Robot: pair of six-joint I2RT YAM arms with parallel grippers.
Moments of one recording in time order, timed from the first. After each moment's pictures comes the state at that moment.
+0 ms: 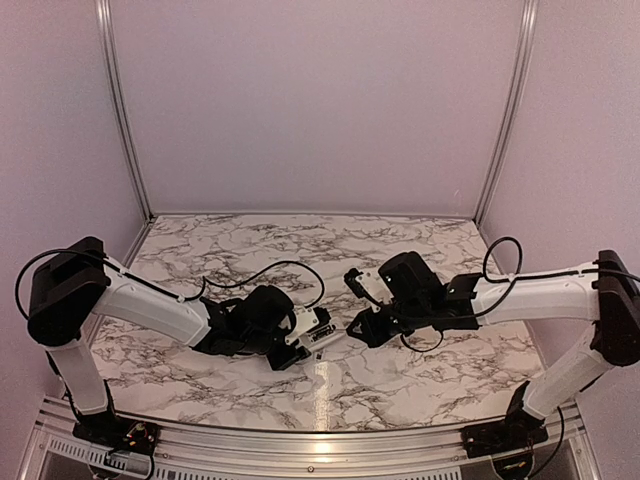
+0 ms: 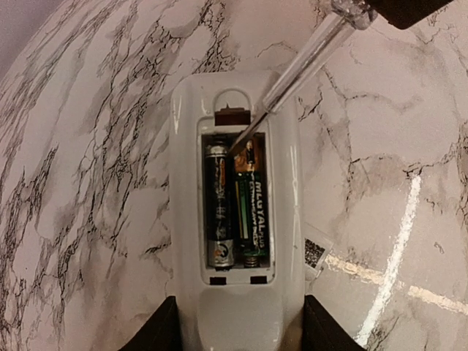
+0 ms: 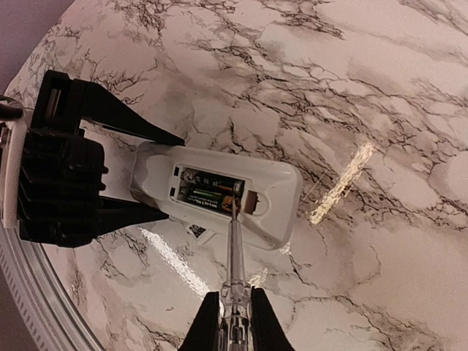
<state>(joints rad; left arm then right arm) -1.05 1.80 0.90 0.12 -0.07 0.19 0.90 1.46 0.83 -0.19 -0.12 0.32</state>
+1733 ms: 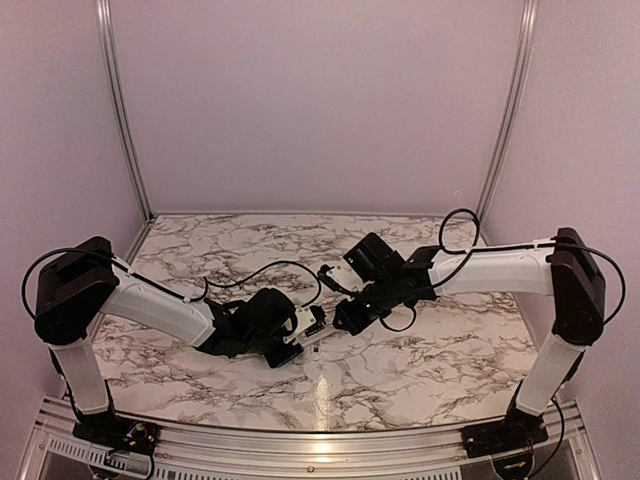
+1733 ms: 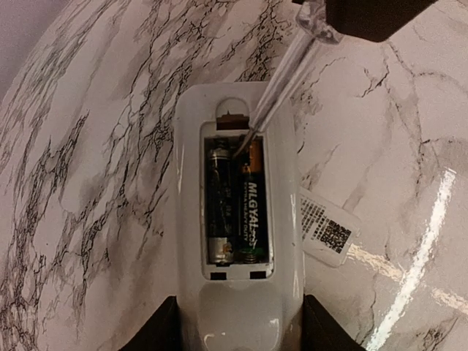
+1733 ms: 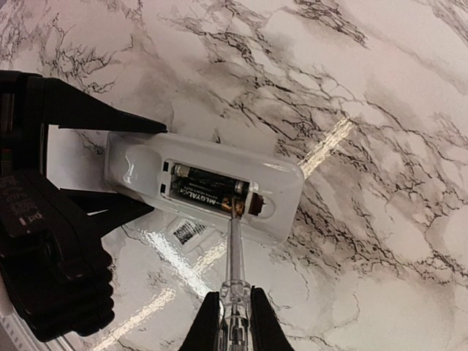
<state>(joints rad) -1.05 1.84 0.90 0.10 -0.20 0.18 0.88 1.75 1.18 -0.47 -0.12 0.16</state>
